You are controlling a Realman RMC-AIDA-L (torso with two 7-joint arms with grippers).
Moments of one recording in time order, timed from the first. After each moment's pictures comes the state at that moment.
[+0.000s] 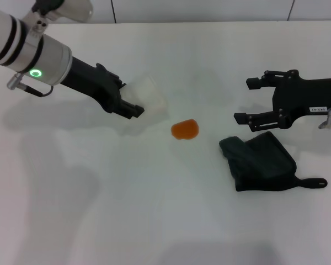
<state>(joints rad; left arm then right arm) -1.24 -2.07 2.85 -0.57 0.29 1.39 -1.42 0.44 2.01 -1.14 -0.99 -1.81 -1.34 1.47</state>
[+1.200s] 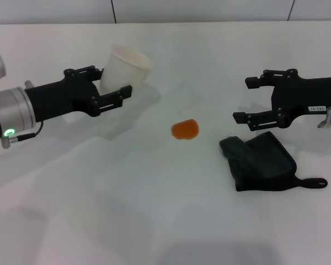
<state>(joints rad) -0.80 -2.08 2.85 -0.44 -0.44 1.44 -0.98 0.45 2.01 -1.14 -0.99 -1.81 -1.33 1.47</state>
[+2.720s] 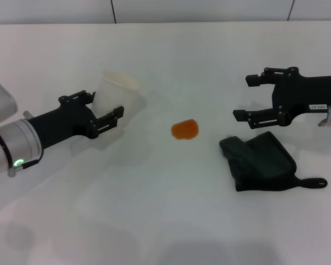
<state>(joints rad) -0.68 -2.08 2.85 -0.26 -0.52 1.24 -0.82 0.44 2.01 -1.13 -0.99 -1.80 -1.34 1.47</state>
